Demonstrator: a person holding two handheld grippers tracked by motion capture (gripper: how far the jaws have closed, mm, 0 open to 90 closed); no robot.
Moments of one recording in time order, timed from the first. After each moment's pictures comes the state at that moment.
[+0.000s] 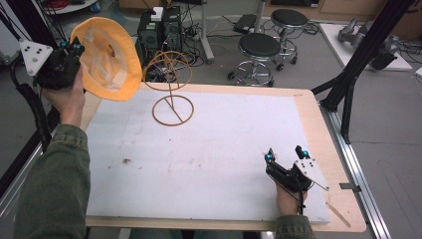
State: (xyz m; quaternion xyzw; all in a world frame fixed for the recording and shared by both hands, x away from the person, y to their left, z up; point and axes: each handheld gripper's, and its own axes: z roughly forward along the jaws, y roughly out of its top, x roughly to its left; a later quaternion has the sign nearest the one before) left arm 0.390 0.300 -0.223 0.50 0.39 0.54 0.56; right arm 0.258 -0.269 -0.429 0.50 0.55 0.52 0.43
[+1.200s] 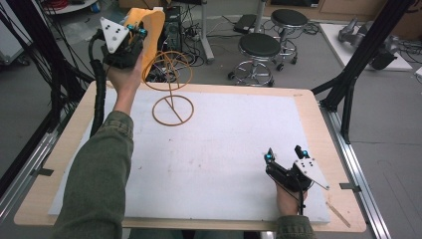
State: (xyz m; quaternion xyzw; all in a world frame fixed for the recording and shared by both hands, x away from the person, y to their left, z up) left arm 0.444 0.169 -0.210 0.55 0.34 0.52 0.56; right arm 0.260 -0.270 -0.429 0.50 0.55 0.52 0.42
